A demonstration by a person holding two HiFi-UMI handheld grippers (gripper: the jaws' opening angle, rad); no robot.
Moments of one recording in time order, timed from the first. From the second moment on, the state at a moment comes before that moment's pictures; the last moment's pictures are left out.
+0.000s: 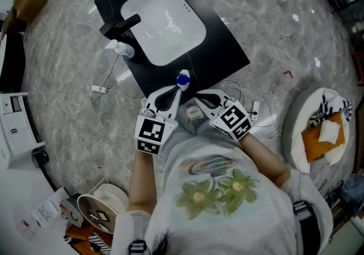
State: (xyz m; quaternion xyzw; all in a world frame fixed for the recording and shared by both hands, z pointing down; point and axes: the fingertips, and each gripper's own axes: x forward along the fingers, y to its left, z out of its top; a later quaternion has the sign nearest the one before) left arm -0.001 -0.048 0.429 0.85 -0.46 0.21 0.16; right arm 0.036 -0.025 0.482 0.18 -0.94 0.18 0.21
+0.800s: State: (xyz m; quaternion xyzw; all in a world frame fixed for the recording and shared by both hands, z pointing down) left arm 0.006 -0.023 0.422 0.84 -0.47 0.16 0.20; right arm 0.035 -0.020 0.471 0.18 -0.95 0.18 0.21
